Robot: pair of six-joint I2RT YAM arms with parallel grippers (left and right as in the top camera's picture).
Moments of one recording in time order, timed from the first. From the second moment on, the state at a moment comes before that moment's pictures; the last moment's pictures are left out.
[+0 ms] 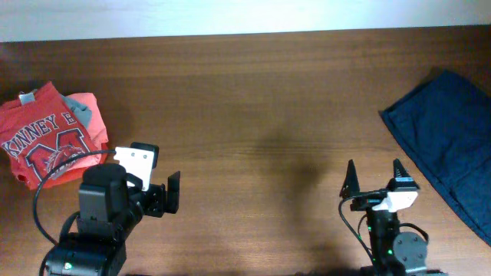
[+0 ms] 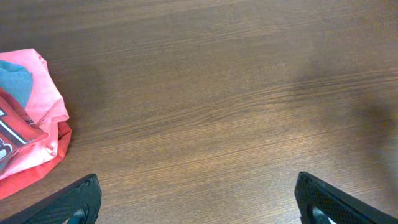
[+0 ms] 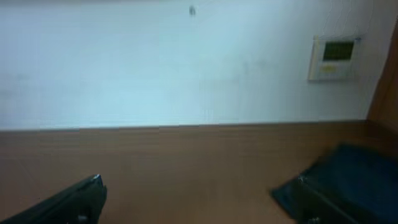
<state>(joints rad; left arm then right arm) -0.16 0.75 0.93 -0.90 0.04 0.03 0.11 0.01 0.04 0.02 0.12 0.03</state>
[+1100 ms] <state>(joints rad) -0.16 0.75 0.93 -0.90 0.04 0.03 0.11 0.01 0.01 -0.06 0.09 0.00</state>
